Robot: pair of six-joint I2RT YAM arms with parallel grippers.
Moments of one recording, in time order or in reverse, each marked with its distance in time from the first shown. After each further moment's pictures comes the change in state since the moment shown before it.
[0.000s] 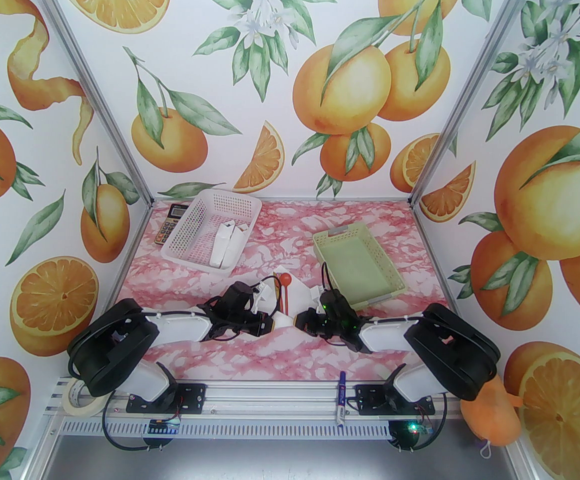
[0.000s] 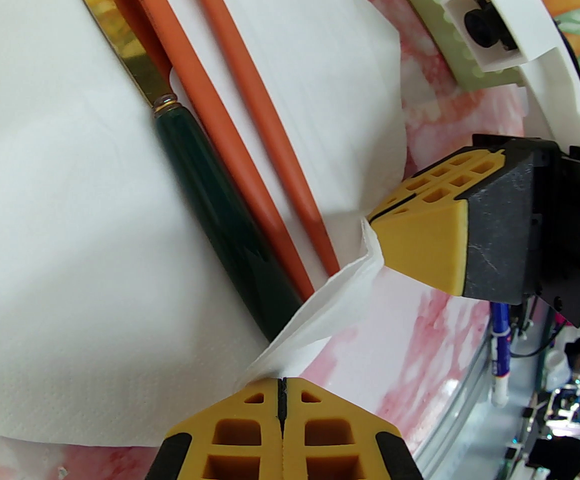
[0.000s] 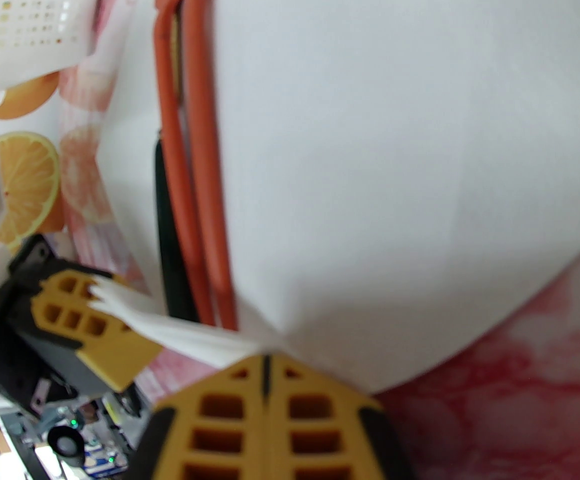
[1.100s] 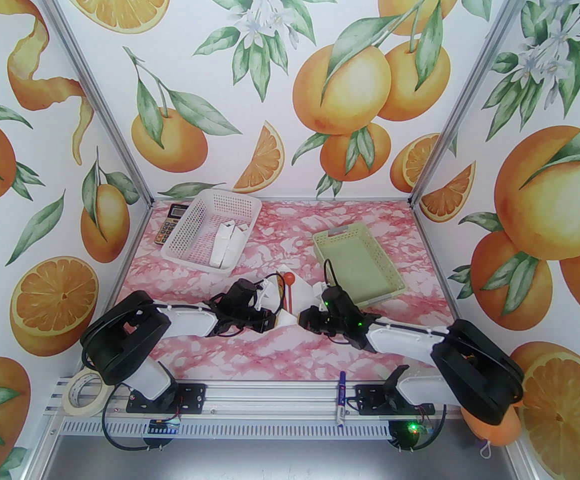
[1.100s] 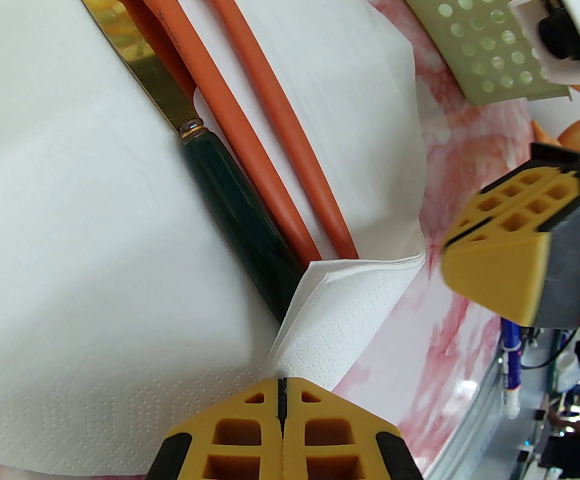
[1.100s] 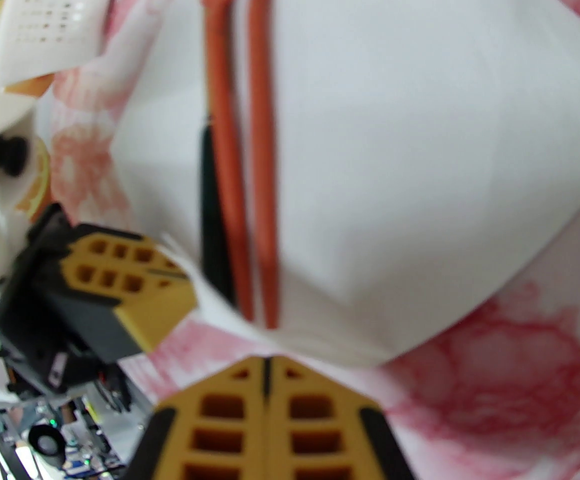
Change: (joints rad) left arm 0.007 0.072 0.037 0.045 -0.008 0.034; right arm 0.003 -0.188 0.057 -0.247 0.042 -0.075
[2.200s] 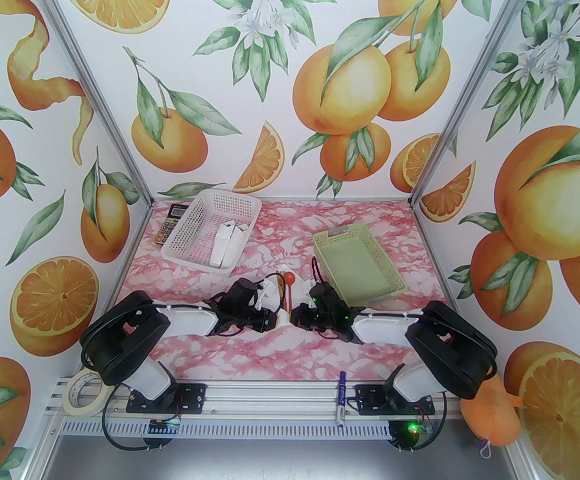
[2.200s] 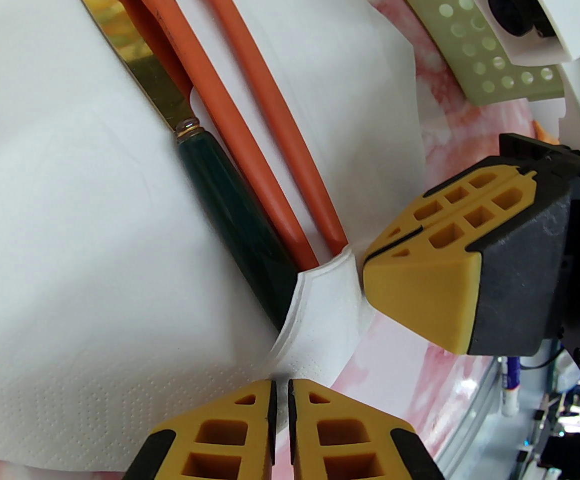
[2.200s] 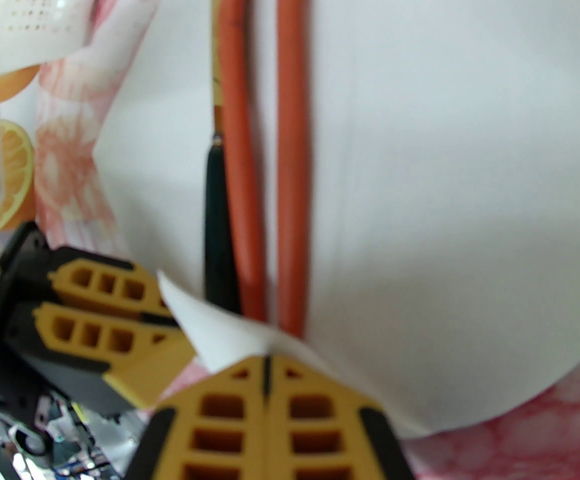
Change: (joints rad) left arm 0.000 -0.021 0.011 -0.035 -0.001 0.000; right arm 0.041 0.202 0.094 0.055 0.029 -0.014
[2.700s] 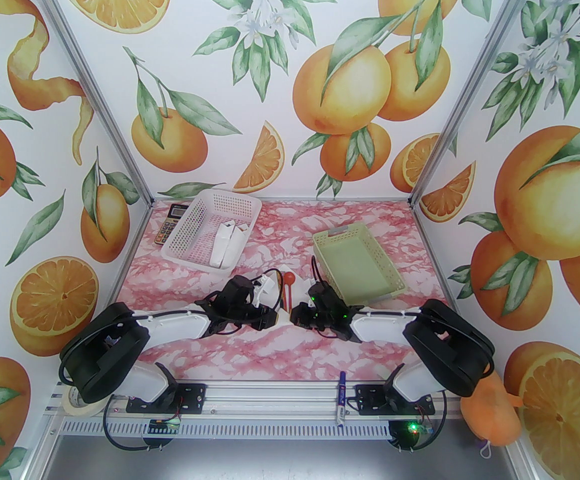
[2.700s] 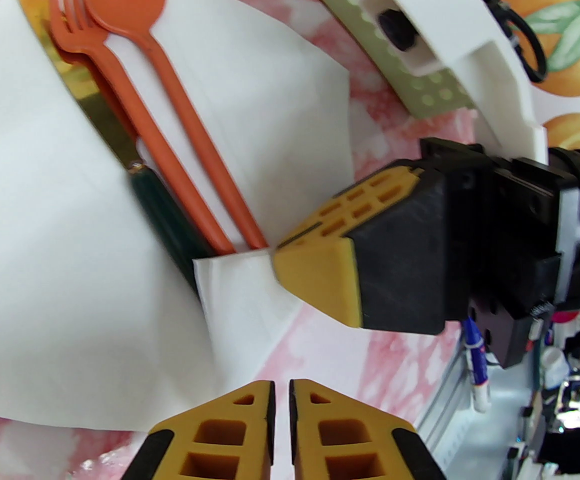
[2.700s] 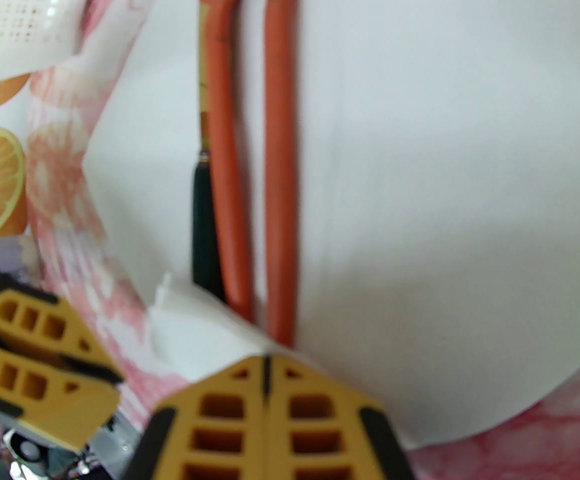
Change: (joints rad) left arm -0.006 -0.106 -0.007 -0.024 0.049 -0.017; right arm 0.000 0.018 0.011 -0.012 0.019 -0.007
